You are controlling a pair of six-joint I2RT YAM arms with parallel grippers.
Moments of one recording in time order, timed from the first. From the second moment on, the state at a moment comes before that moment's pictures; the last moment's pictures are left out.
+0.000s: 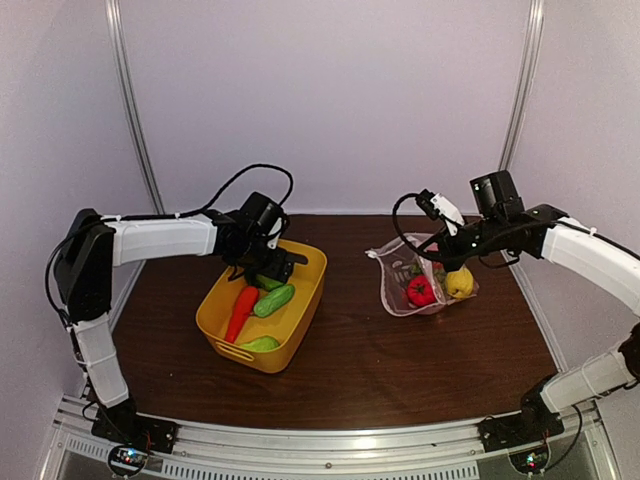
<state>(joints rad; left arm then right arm) -0.69 1.87 1.40 -0.47 -0.20 -0.20 0.44 1.30 1.13 -0.55 -0.36 -0.23</state>
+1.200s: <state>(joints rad) -0.66 2.09 1.57 -0.61 -0.22 -0.21 0.43 1.26 1.05 -0.48 -0.38 -0.24</state>
